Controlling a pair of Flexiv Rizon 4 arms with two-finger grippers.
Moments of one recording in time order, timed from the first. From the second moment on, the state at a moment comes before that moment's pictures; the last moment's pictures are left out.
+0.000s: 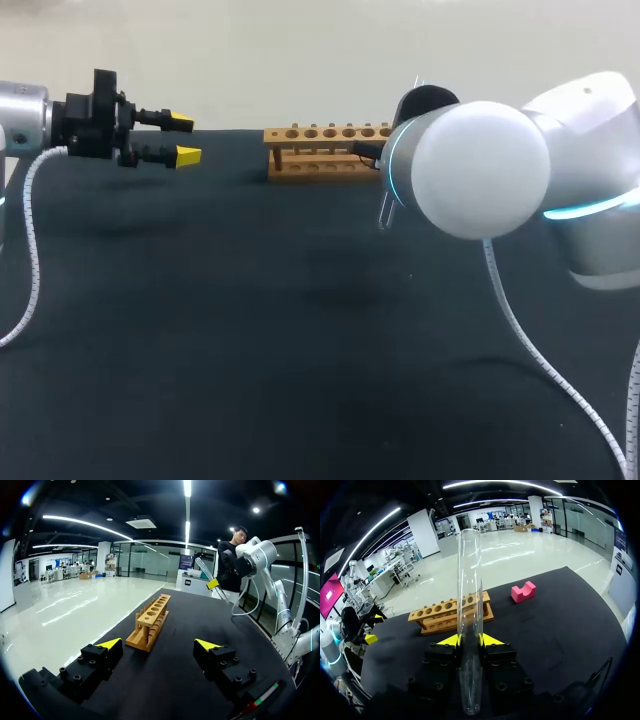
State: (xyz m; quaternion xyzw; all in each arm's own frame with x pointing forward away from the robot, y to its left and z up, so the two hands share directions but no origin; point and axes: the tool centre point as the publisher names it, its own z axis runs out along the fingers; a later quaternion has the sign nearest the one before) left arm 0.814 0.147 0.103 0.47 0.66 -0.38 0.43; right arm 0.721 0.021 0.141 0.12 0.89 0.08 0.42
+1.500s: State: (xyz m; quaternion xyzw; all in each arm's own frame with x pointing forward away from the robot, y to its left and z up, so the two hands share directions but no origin) left arm 0.814 0.147 0.103 0.47 0.66 -0.38 0.43; right arm 0.763 0.023 0.154 0.13 0.83 0.06 0.54
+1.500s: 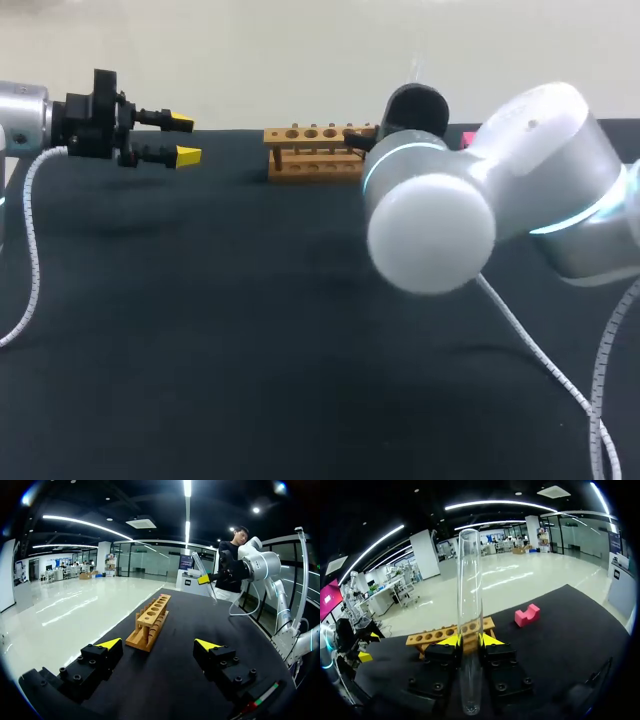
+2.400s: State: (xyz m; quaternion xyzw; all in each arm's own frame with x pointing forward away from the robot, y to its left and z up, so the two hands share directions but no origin) left arm 0.814 0.147 0.103 0.47 0.66 -0.38 0.43; right arm 0.839 0.032 0.191 0.11 0.72 0.04 0.68
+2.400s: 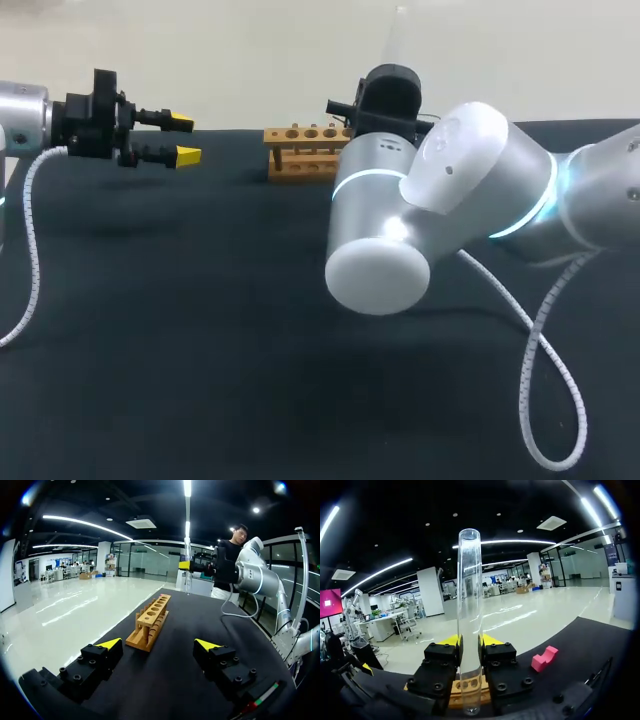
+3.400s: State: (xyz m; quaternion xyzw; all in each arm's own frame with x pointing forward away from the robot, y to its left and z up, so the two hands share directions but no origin) left arm 0.814 0.147 0.103 0.47 0.66 -0.38 0.43; right arm 0.908 0.020 0.169 0.10 0.70 0.05 0.71
